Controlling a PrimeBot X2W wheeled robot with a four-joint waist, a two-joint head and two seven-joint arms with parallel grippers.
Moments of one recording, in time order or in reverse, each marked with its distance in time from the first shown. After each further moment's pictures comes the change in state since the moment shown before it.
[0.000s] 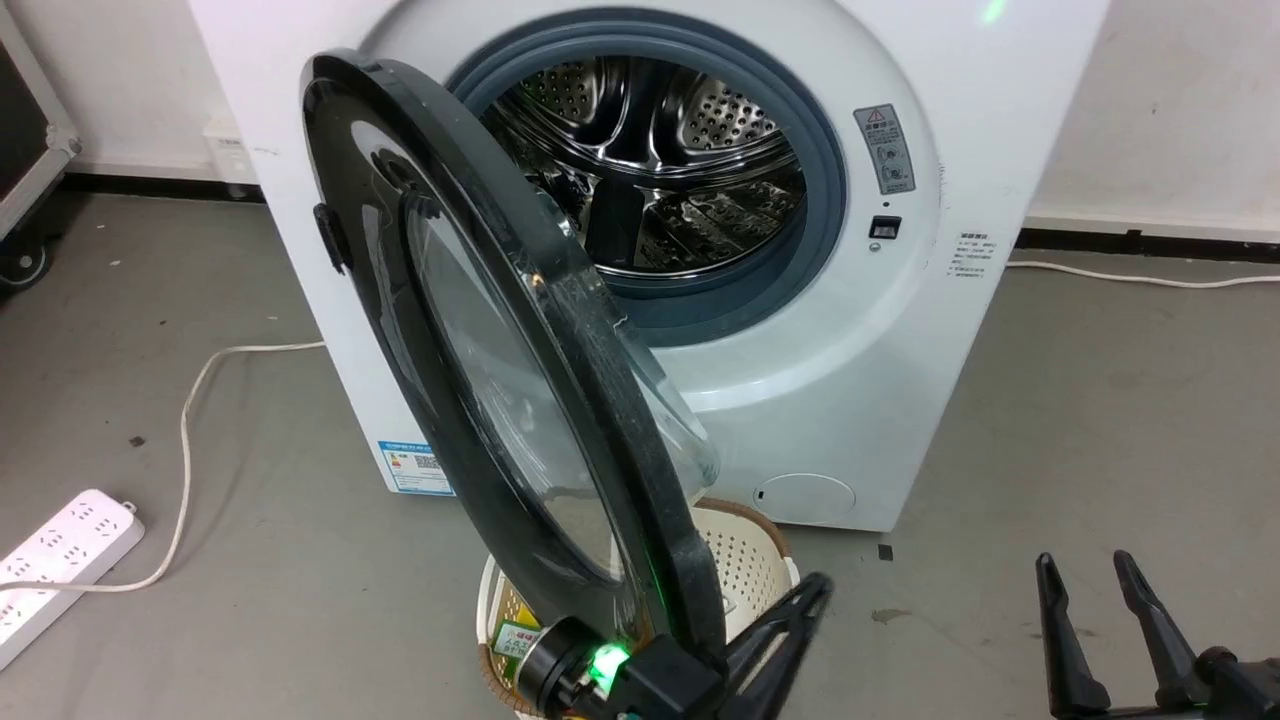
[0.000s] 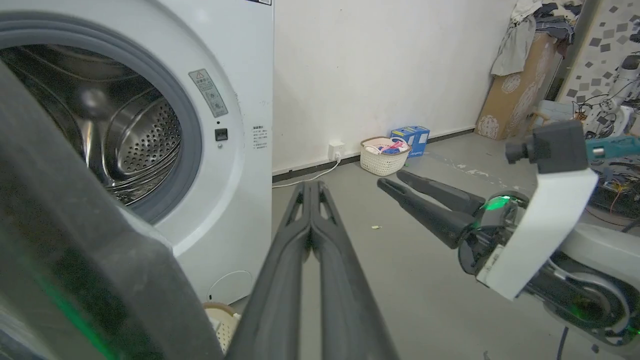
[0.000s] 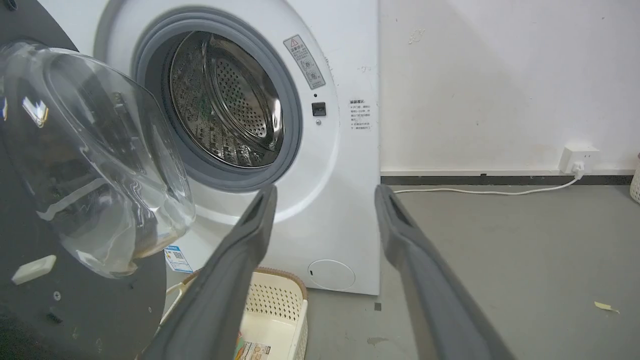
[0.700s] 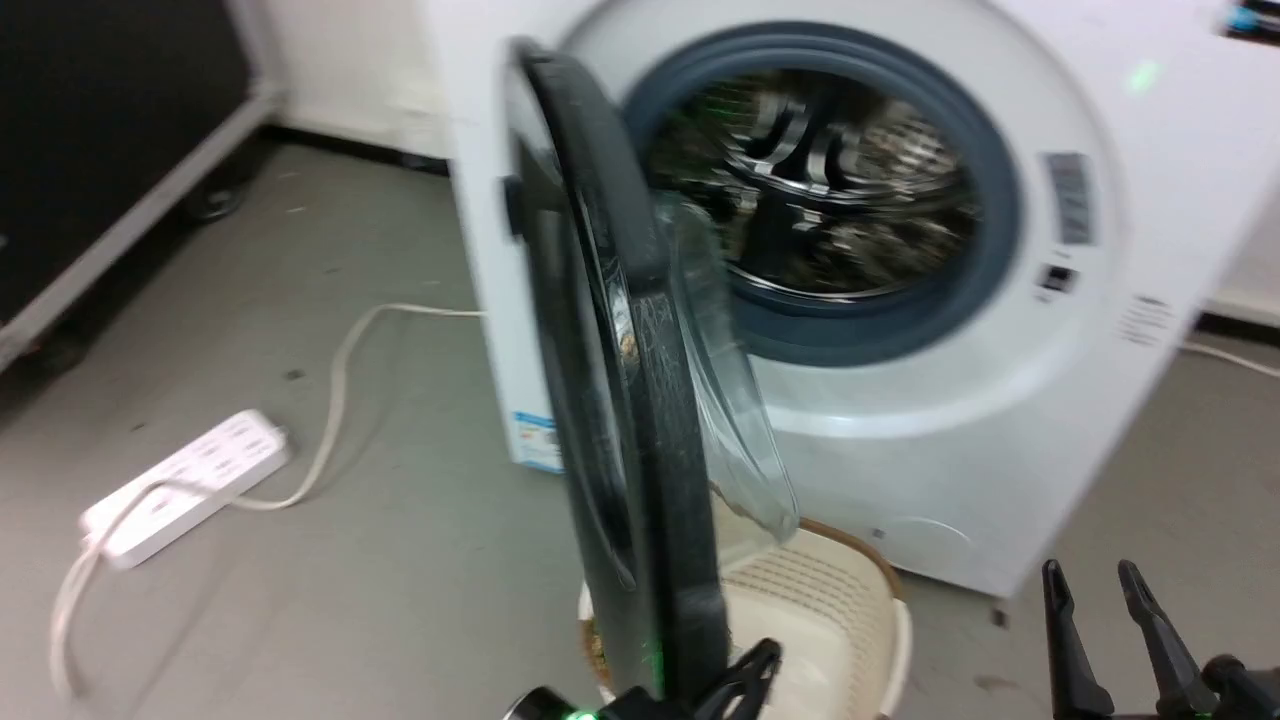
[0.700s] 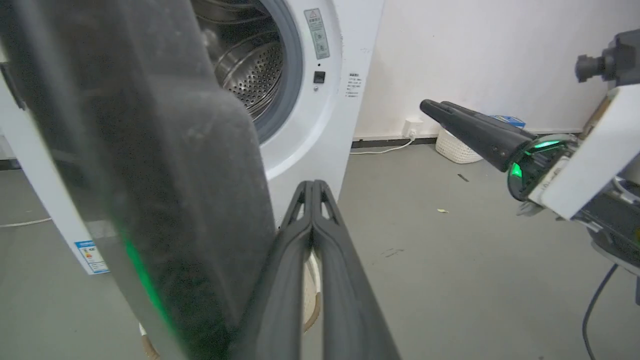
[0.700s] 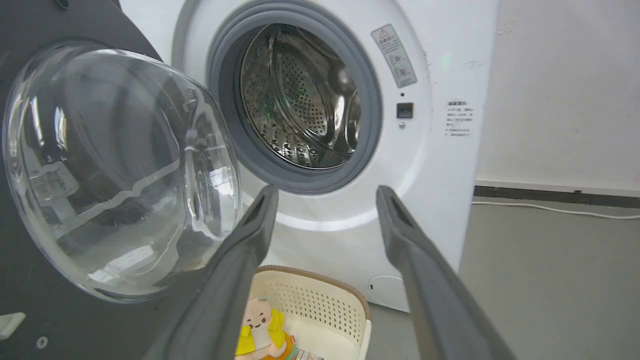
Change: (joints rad) left arm 0.063 0.028 0.016 0.140 -0.006 0.062 -0.061; right arm 0.006 0.017 -0.013 0.011 0.030 0.000 0.000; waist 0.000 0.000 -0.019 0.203
